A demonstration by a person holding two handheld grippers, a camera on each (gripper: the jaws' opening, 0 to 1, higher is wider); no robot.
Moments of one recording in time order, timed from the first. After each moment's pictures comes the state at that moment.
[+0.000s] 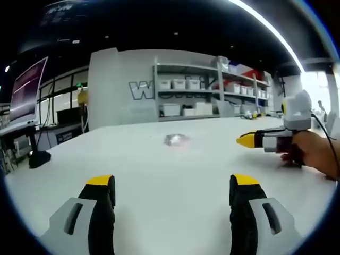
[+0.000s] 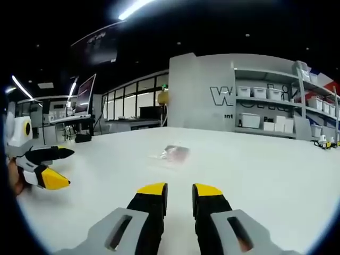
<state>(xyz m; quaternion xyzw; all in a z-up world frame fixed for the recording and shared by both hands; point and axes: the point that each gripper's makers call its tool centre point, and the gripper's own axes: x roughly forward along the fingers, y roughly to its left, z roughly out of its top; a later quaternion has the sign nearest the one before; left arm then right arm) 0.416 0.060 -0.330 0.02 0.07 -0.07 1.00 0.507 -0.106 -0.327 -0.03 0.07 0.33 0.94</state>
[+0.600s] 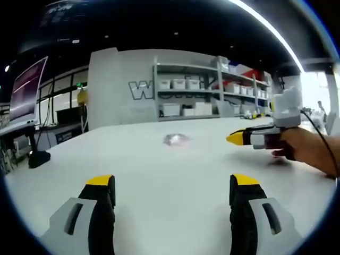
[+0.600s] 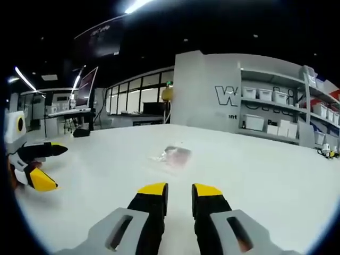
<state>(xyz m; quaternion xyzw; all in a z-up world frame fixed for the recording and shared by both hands) 0.416 0.060 -0.329 0.02 0.07 -0.07 1.00 0.536 -0.090 -0.323 -0.06 0.07 0.34 0.94</state>
